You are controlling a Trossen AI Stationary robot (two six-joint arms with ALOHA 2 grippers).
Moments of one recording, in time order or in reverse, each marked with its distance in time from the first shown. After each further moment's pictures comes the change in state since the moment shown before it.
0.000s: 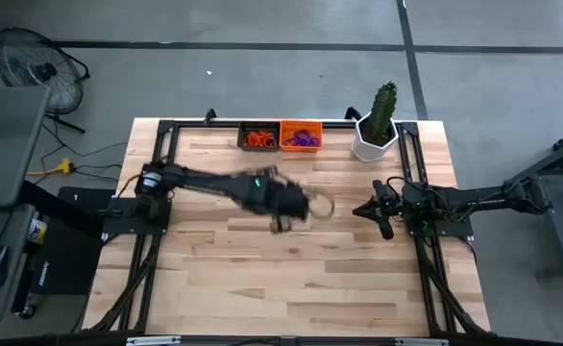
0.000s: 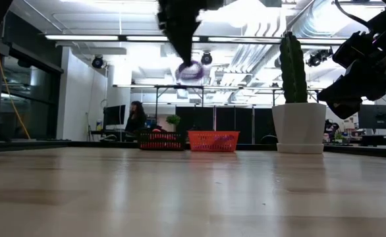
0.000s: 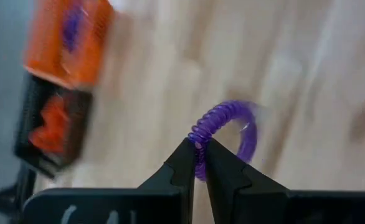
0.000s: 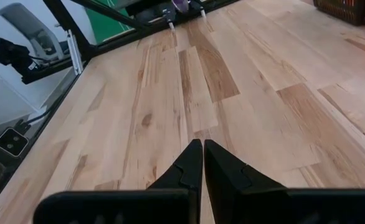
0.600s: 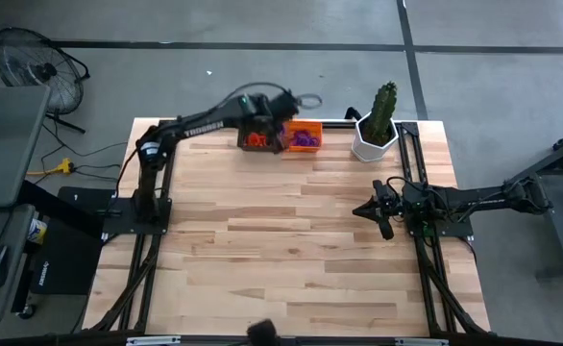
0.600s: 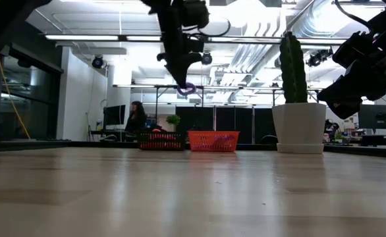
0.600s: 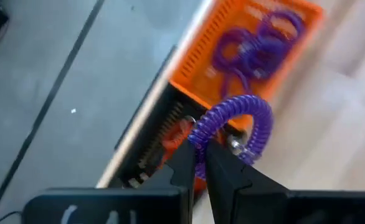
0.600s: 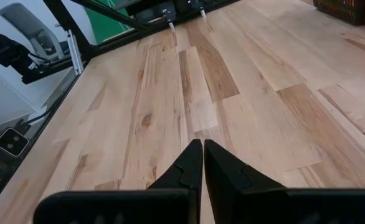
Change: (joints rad) left arm 0.536 -0.023 0.003 0.214 0.063 0.313; right arm 0.000 0.000 0.000 0.001 0.000 0.000
